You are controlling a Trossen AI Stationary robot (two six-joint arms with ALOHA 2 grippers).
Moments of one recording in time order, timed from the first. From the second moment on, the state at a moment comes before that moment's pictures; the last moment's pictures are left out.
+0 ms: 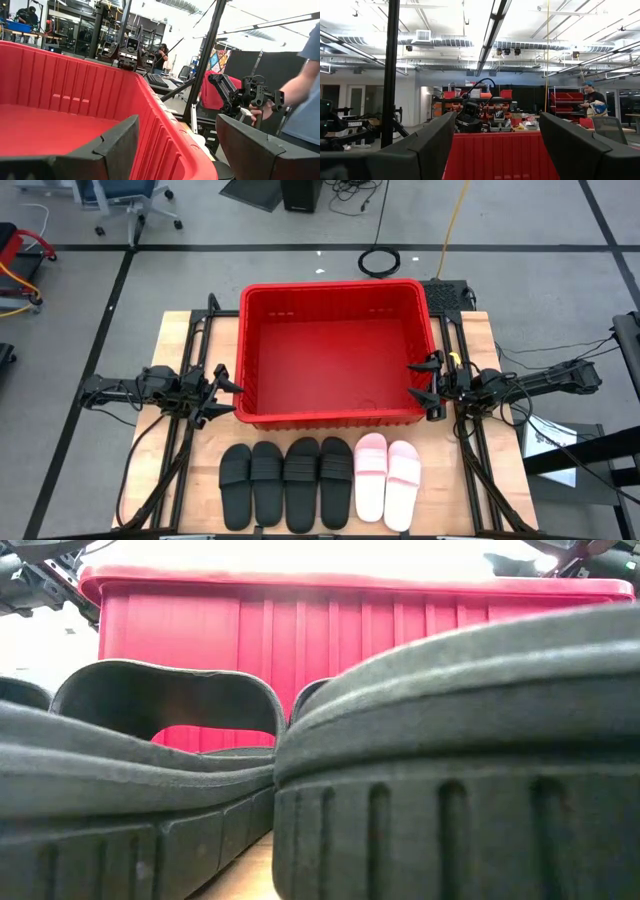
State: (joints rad) left arm -0.08 0.01 0.09 0.08 0.13 -0.29; right arm 0.12 0.49 0.02 0.94 0.18 -0.09
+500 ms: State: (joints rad) left arm -0.08 0.01 0.09 0.11 -0.05 -0.37; right arm 0.12 0.49 0.02 0.98 0.18 0.01
